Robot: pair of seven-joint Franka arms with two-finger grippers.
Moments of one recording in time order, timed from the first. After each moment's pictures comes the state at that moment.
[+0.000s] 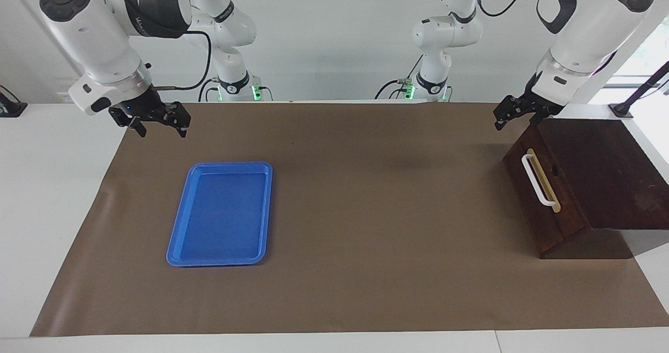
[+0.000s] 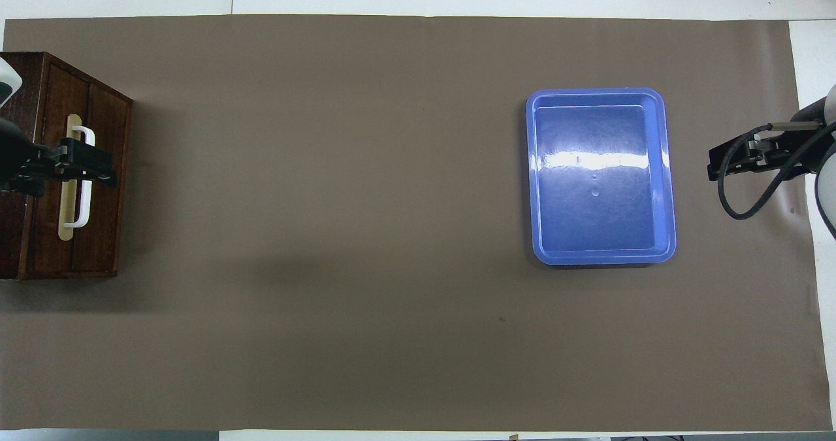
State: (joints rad) left arm 0.03 0.01 -0.09 -1.61 -0.01 1.55 -0.10; right arm -0.01 0.06 -0.01 -1.59 -0.02 1.55 0.01
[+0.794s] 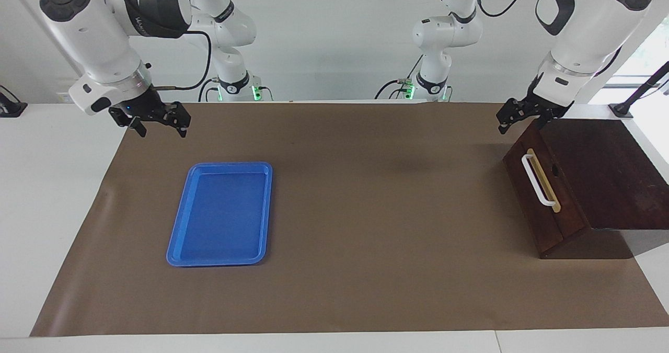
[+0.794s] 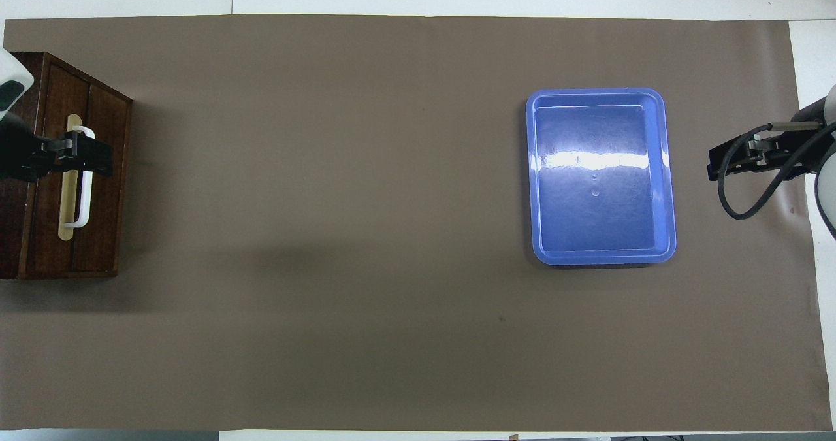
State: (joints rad) left arm 0.01 0.01 -0.10 -1.66 0.10 1.65 -0.10; right arm -0.01 0.06 -0.01 -1.59 -0.02 1.55 0.01
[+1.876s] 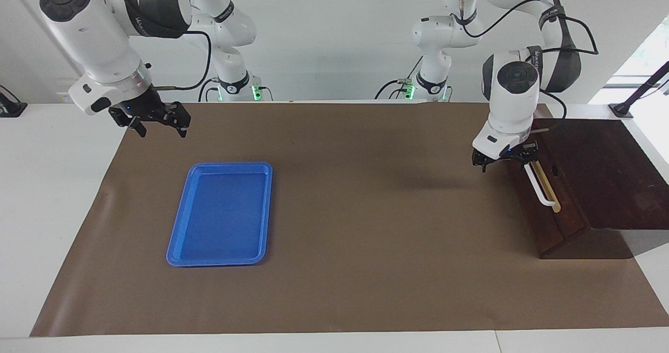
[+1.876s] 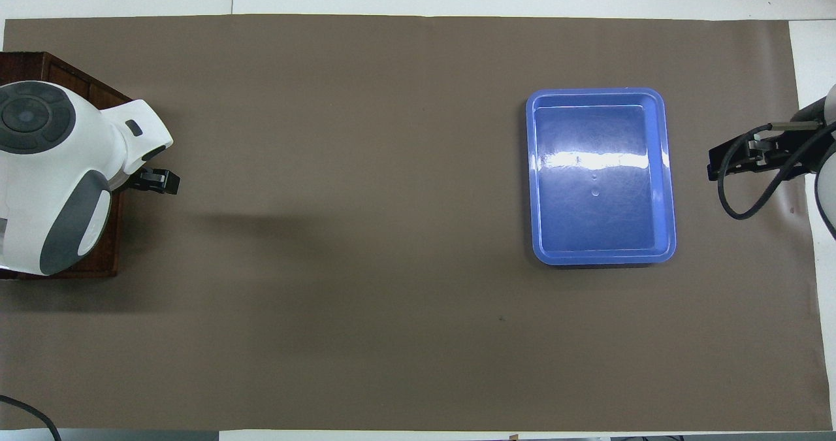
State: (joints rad) left arm -0.05 0.07 -0.09 -1.97 0.38 2.01 -0.08; right arm -0.01 0.06 -0.01 -1.59 -0.02 1.55 0.01
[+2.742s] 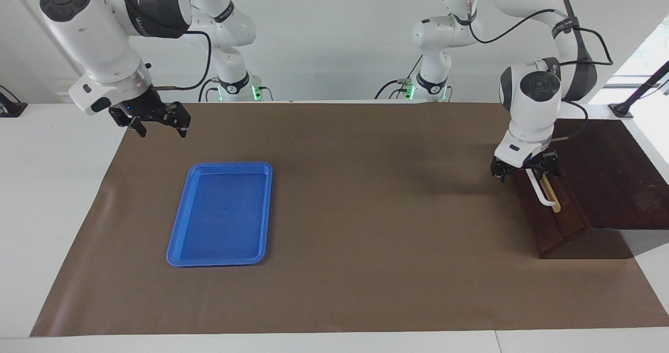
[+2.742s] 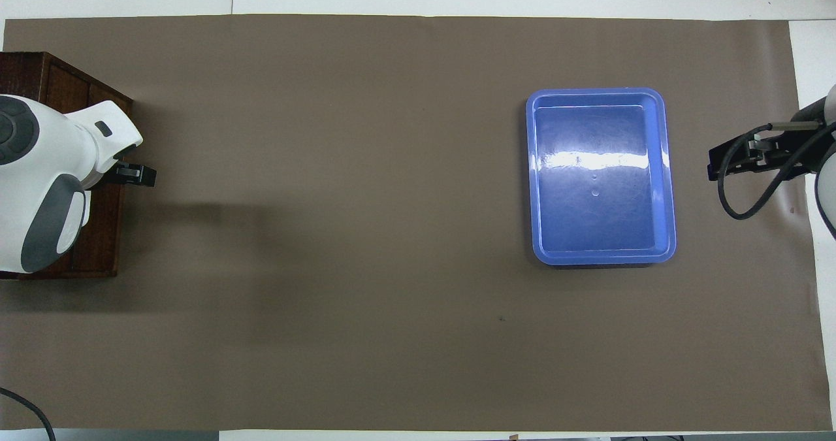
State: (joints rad) left arm 0.04 0.10 -0.09 -2.02 0.40 2.18 -0.06; right arm -0.01 0.06 -0.01 -1.59 -0.02 1.55 0.01
